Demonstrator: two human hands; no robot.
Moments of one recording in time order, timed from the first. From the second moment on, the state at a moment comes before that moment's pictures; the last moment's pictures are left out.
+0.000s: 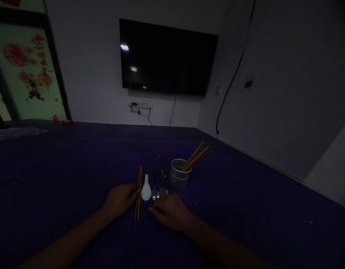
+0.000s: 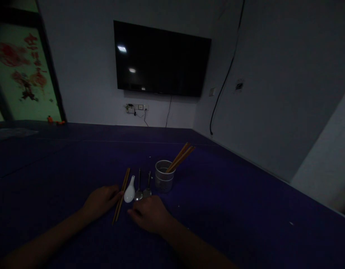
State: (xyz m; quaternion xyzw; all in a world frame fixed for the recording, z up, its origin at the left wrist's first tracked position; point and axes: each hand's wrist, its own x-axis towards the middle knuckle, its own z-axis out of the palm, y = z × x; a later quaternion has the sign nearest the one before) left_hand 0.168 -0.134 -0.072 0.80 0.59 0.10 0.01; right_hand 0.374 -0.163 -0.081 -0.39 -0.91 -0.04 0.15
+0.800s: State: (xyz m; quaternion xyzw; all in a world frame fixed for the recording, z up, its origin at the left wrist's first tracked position) left_hand 0.170 -0.135 -0.072 0.79 0.60 0.09 0.00; right_hand 0.374 -0.163 -0.081 -0.40 -0.91 -0.05 0.13
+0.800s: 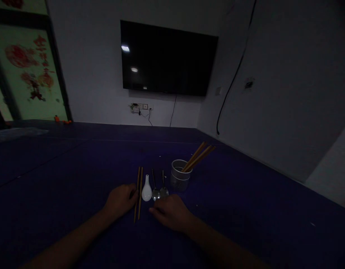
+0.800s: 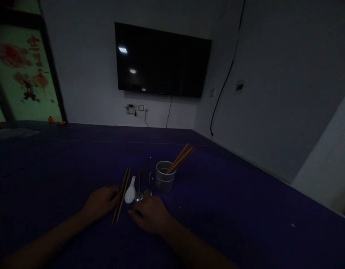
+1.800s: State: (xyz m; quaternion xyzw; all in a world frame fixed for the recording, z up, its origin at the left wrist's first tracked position) left_hand 0.174 -0.142 -0.064 0.79 0.61 0.09 0.01; right_hand 0.374 -0.162 -0.082 -0.39 -0.91 -0.05 0.13
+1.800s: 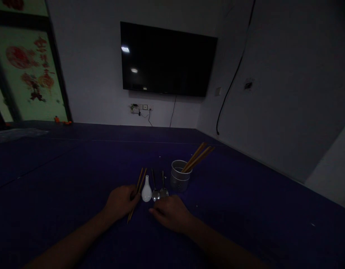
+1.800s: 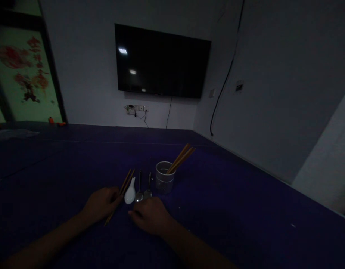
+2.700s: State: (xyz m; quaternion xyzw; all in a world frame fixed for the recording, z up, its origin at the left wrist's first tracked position) left_hand 0.185 -0.144 -0.054 0.79 0.62 -0.03 -0.04; right_hand 0.374 -0.159 -0.084 -0.40 -0.91 -0.04 0.13
